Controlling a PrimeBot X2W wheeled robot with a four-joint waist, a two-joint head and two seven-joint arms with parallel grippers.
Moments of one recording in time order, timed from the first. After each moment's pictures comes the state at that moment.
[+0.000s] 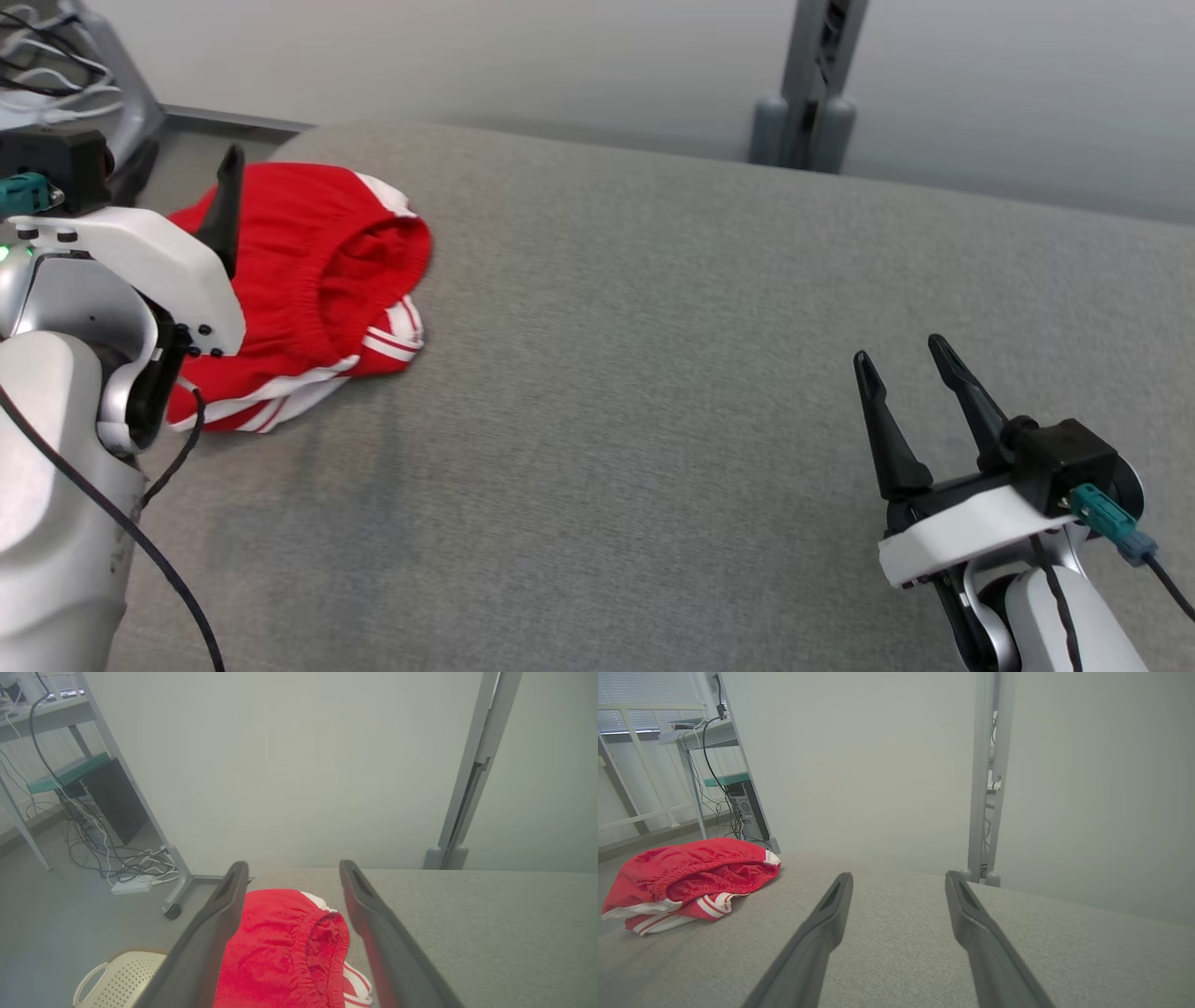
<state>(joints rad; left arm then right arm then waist) -0.63 0.36 -0.19 0.33 -0.41 0.03 0.26 -0.20 -0.05 0.13 0.20 0.15 0.13 -0.19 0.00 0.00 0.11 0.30</state>
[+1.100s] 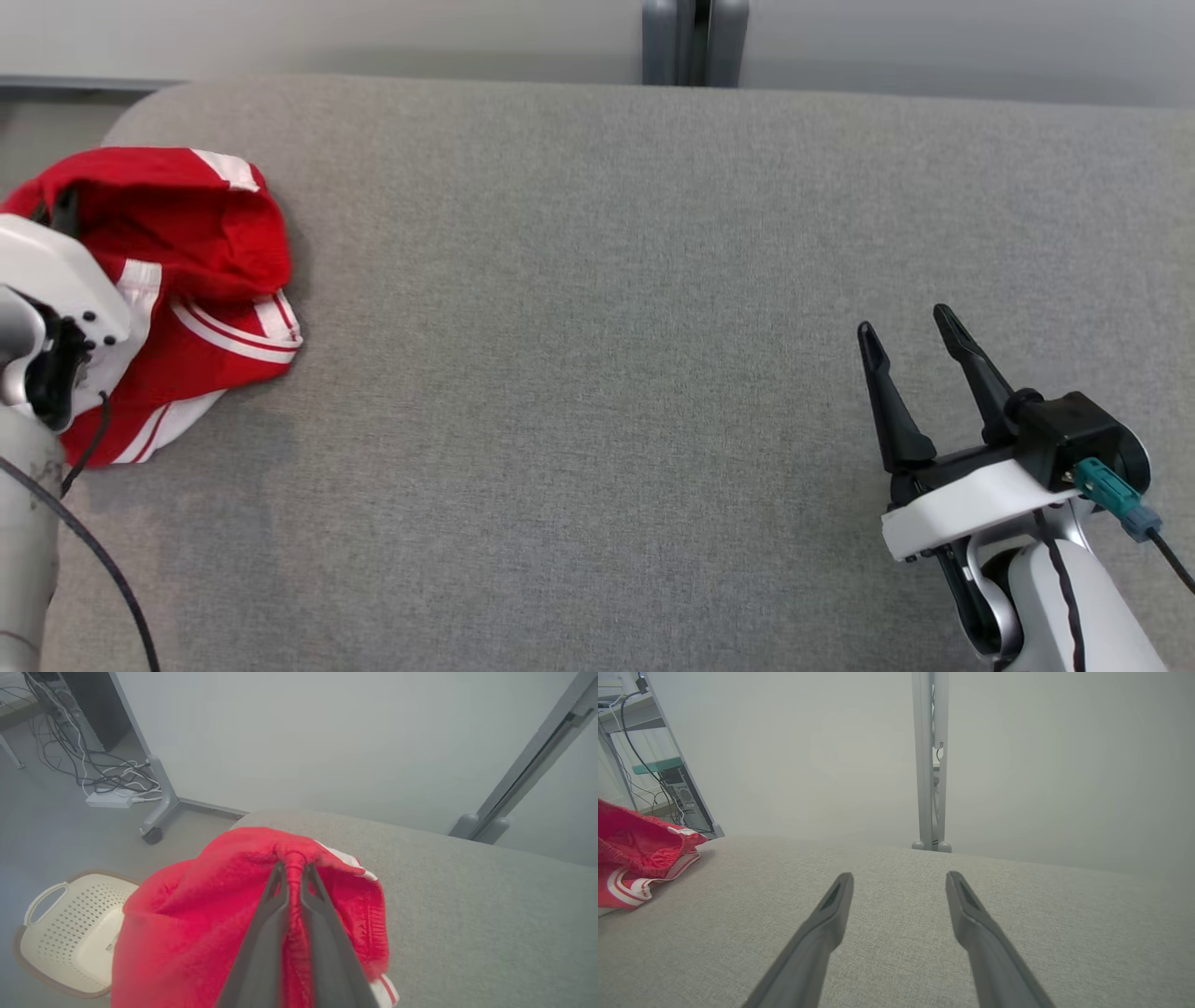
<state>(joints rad) -0.85 0.39 -0.14 0.95 -0.52 -0.05 0.10 -0.26 -0.05 0.12 0.22 0.13 0.13 -0.20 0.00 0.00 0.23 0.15</state>
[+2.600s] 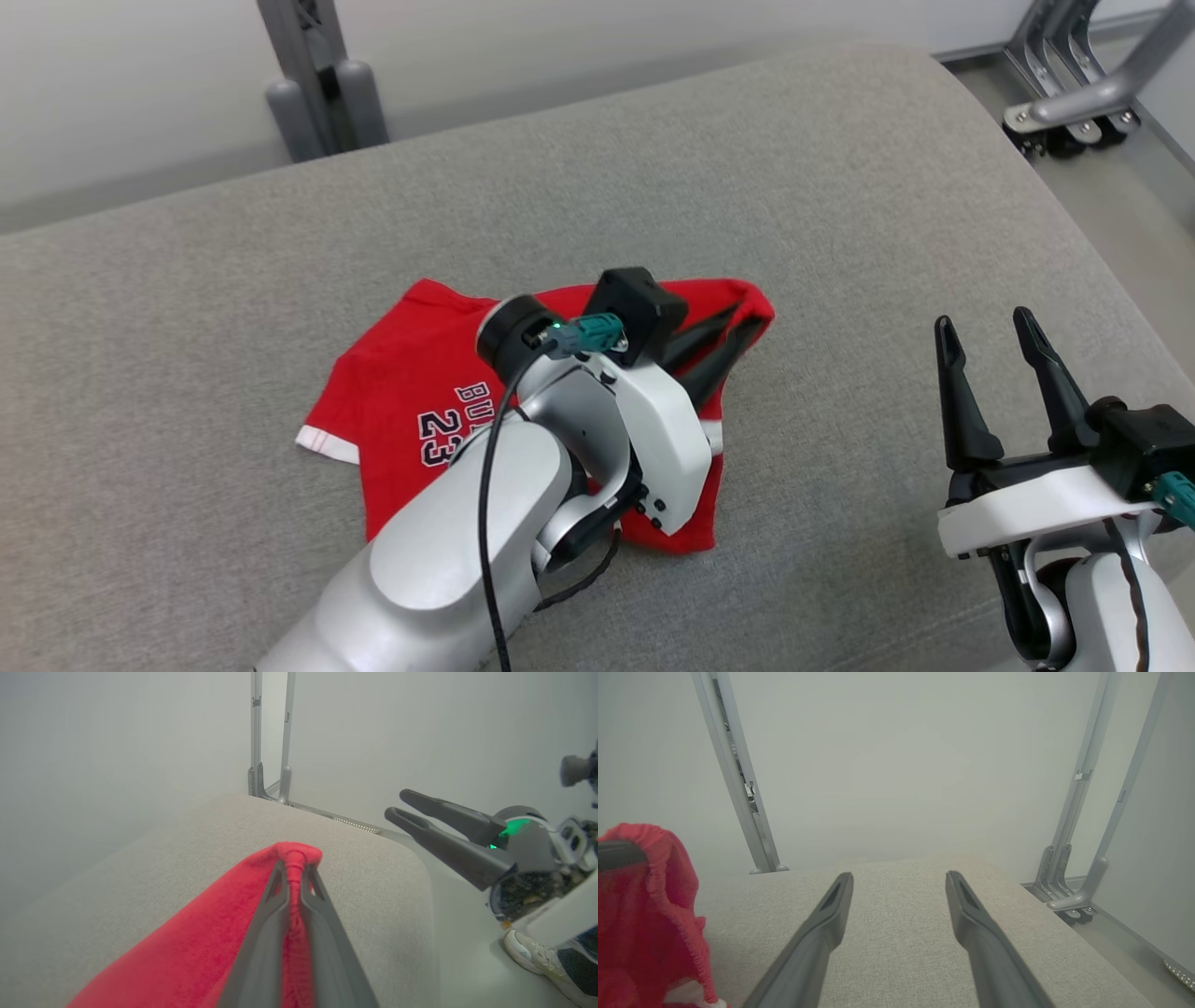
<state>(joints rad) -0.69 0.05 -0.80 0.31 -0.58 -0.05 0.16 -0.21 -0.05 0.01 0.16 0.16 0.13 -0.18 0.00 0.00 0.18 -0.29</state>
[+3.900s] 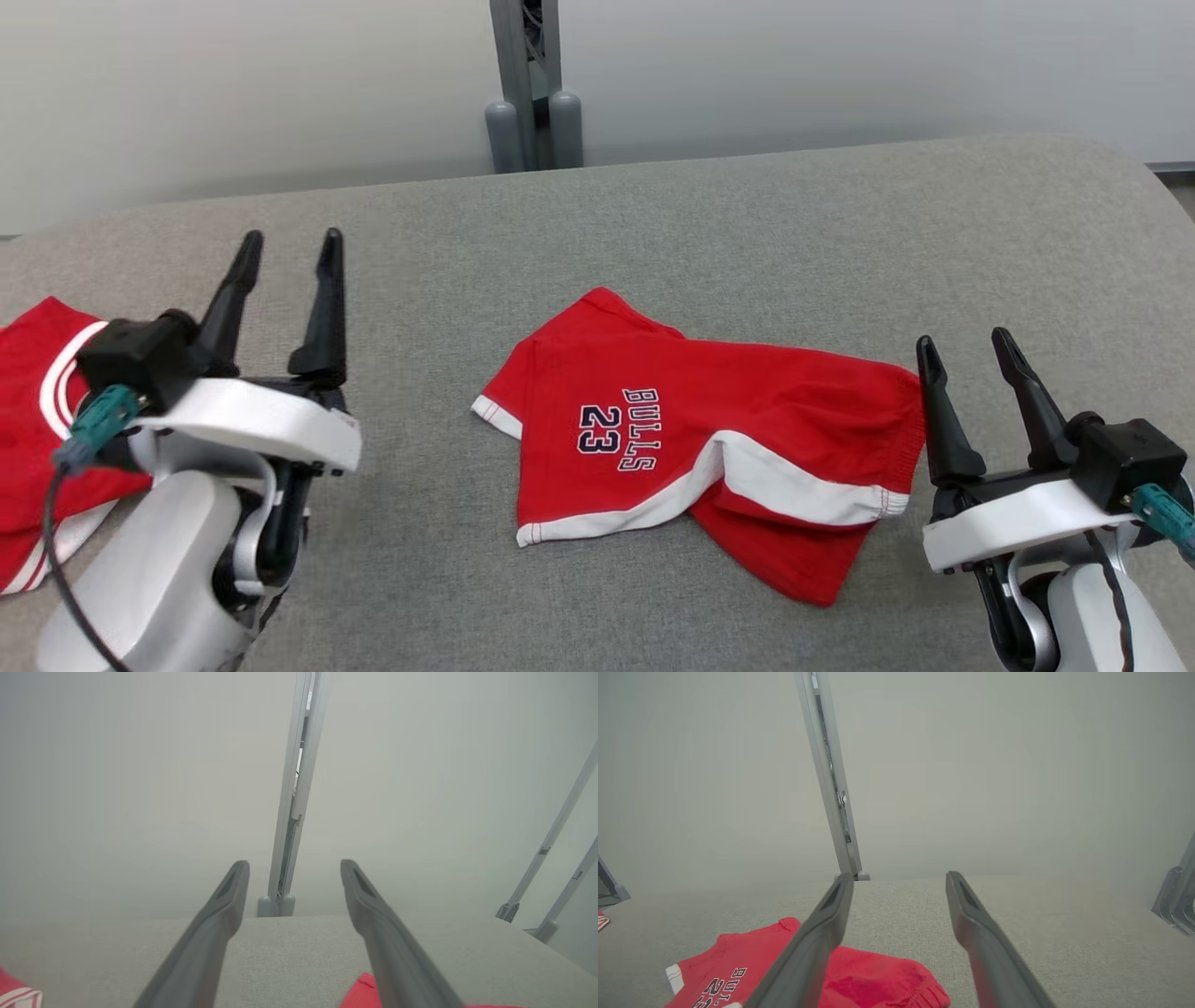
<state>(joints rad) -0.46 0.41 -0.53 0.19 -0.80 0.25 -0.26 -0.21 -0.05 0.04 0.22 0.19 0.13 -0.22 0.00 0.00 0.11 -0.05</state>
